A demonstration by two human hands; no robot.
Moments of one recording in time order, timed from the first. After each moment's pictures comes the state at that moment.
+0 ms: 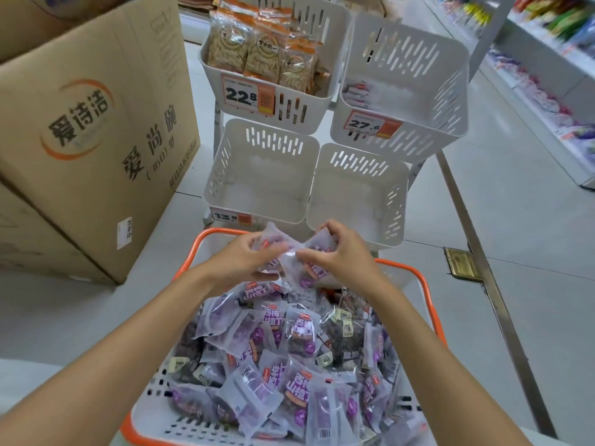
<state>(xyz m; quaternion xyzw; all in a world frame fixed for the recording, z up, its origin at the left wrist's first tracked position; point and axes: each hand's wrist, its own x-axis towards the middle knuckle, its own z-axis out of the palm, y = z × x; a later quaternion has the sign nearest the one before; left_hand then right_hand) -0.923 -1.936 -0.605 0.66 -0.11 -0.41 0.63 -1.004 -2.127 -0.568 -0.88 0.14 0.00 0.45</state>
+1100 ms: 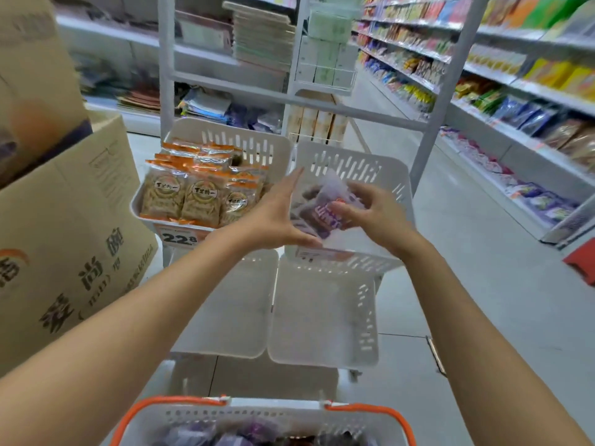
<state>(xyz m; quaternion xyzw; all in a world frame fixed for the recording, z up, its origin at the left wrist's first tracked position) -0.723 -2.124 -0.426 0.79 -0.41 -0.11 0.44 -0.825 -2.305 -0.394 -0.86 0.07 -0.15 0.47</state>
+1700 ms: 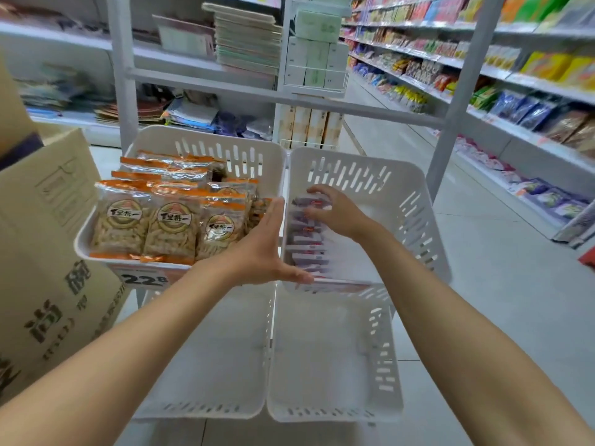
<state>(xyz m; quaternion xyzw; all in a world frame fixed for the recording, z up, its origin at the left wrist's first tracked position) -0.650 -2.155 -0.498 0.82 -0.41 -0.13 0.36 -0.678 -2.359 -0.470 -0.92 0.11 -0.09 0.37</state>
